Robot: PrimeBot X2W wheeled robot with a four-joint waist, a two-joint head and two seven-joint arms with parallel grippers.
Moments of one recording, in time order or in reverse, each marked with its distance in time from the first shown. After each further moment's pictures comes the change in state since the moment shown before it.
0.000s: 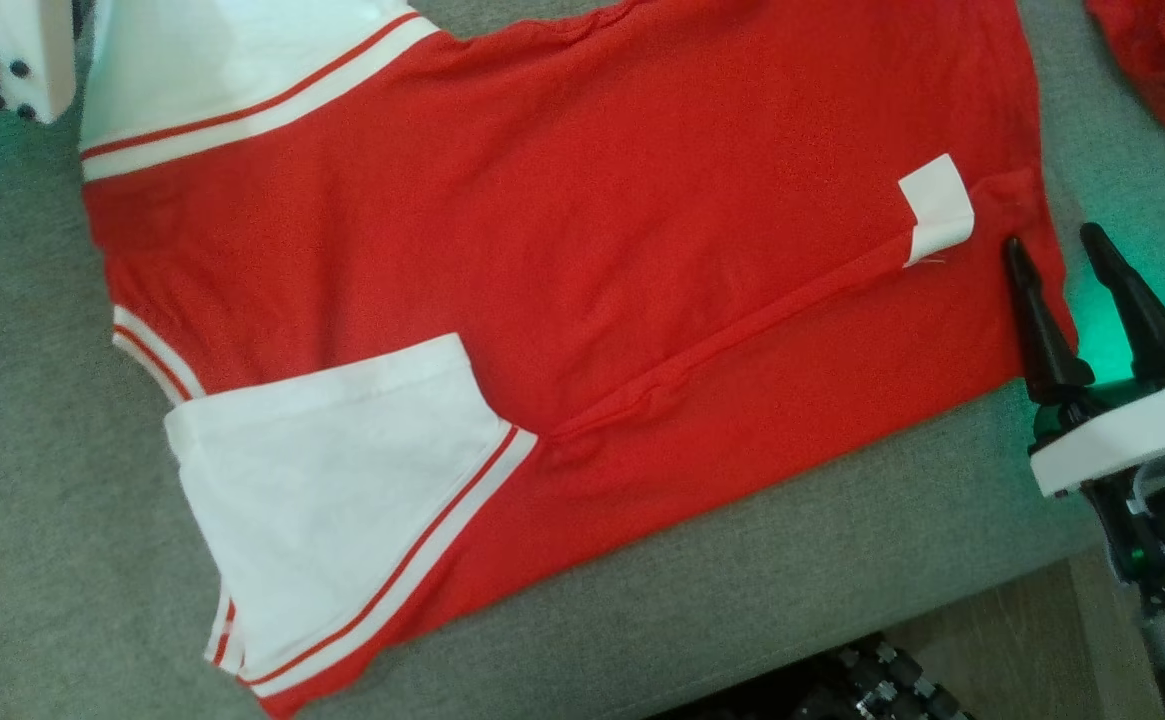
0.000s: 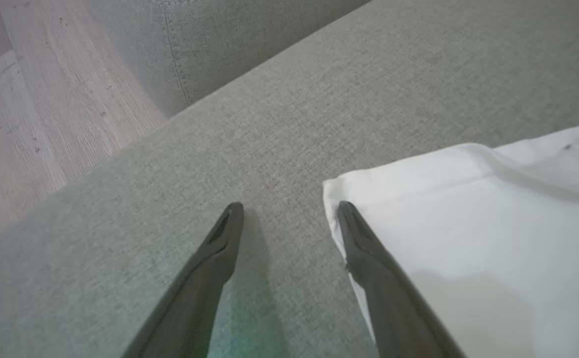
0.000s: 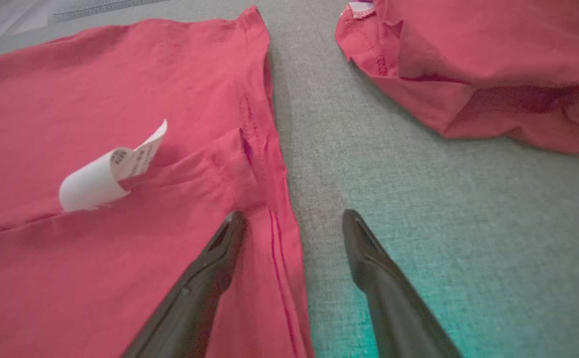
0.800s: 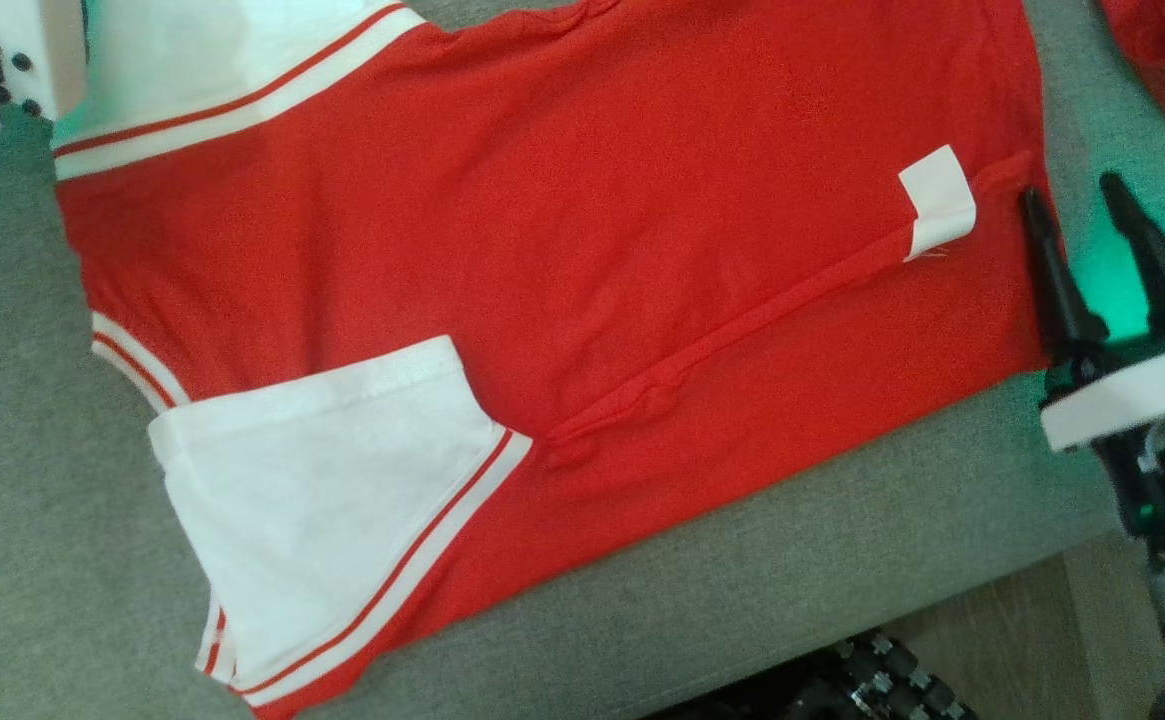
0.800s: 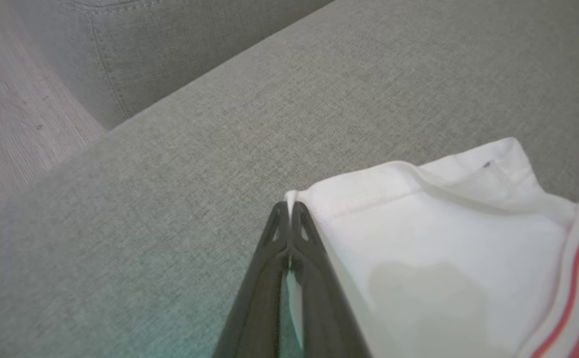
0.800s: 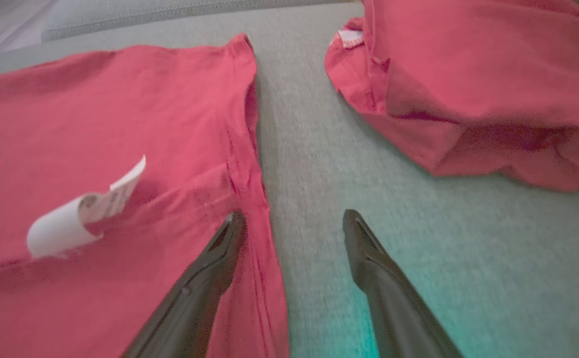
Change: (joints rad) left arm -0.052 0.060 -0.119 -0.080 -0.175 0.000 -0.007; right arm -0.073 -0.012 0.011 0.028 0.013 0.000 -0.032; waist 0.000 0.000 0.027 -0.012
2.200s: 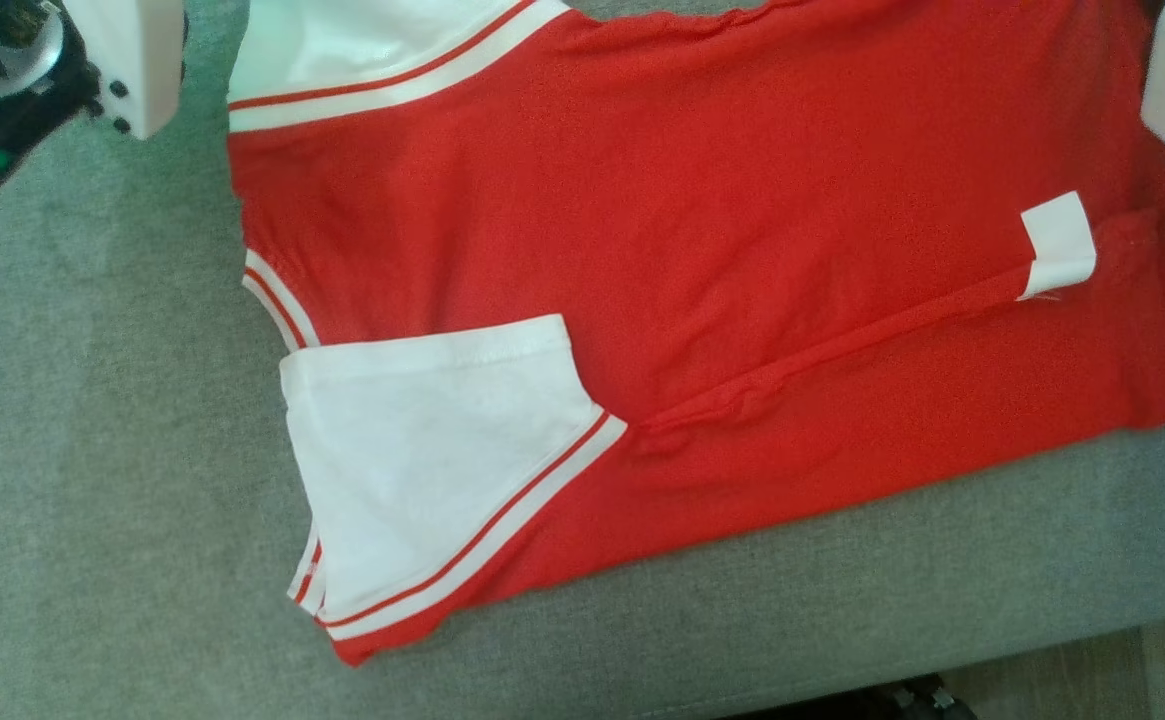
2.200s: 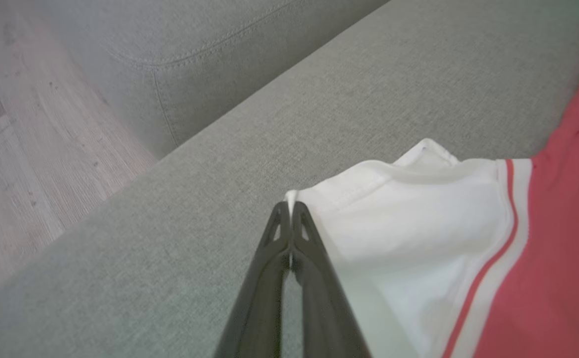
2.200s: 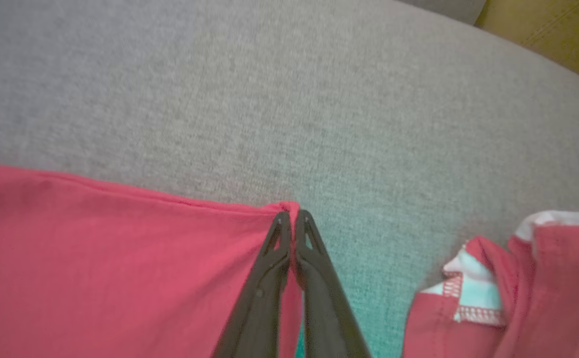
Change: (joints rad) left arm -0.128 0.012 -0.305 -0.018 -0.096 0.000 -0.228; right arm -0.749 -0.257 0.461 0.385 0.148 0.000 0.576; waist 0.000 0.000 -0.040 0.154
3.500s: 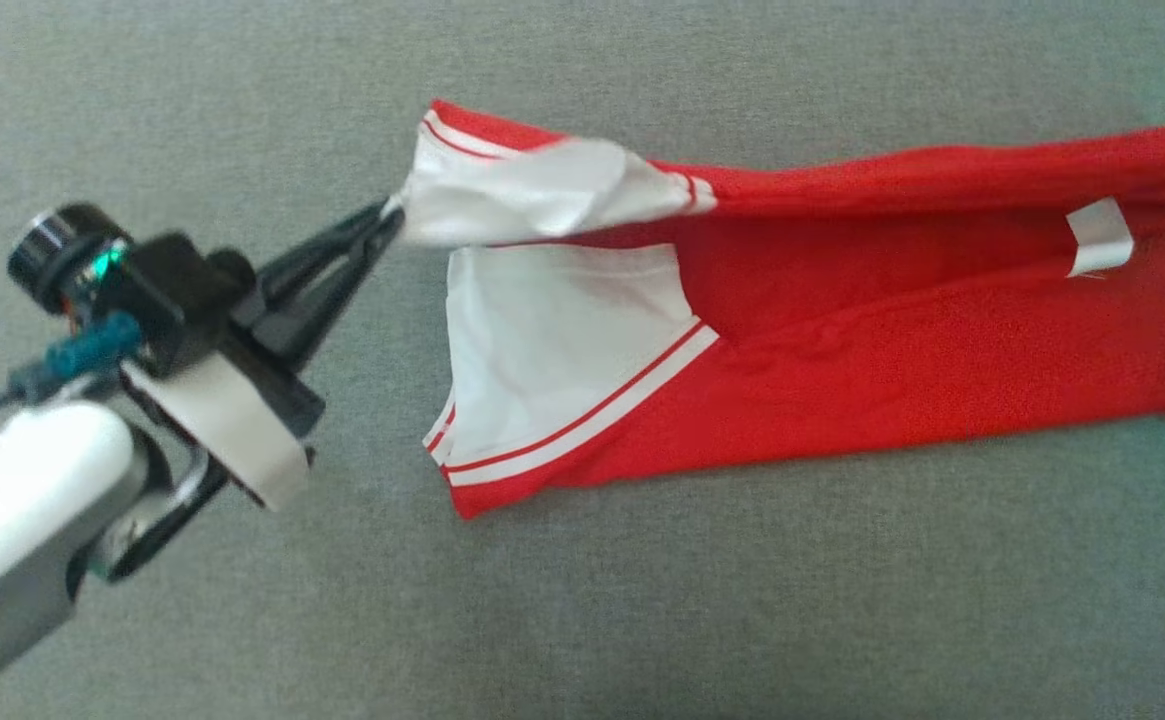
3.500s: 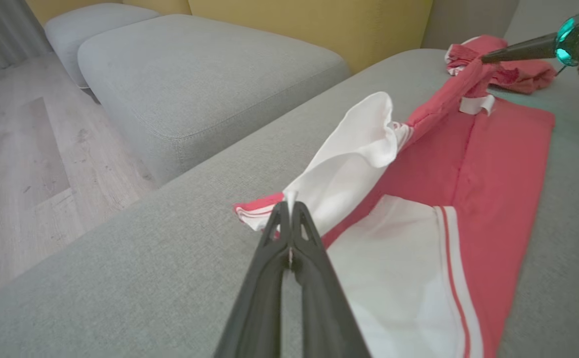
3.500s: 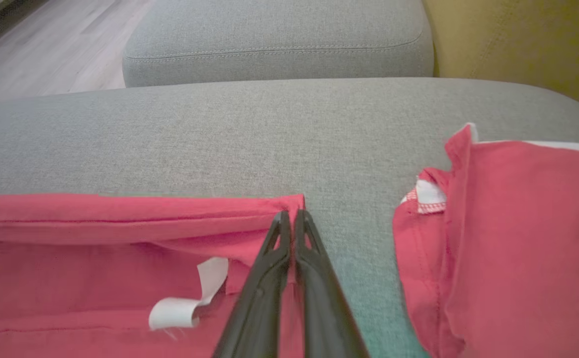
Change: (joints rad) left arm 0.388 0.186 -0.161 -0.480 0.080 0.242 -0.498; right arm 0.609 -0.105 -0.384 -0.220 0.149 0.000 -0.306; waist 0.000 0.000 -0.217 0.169
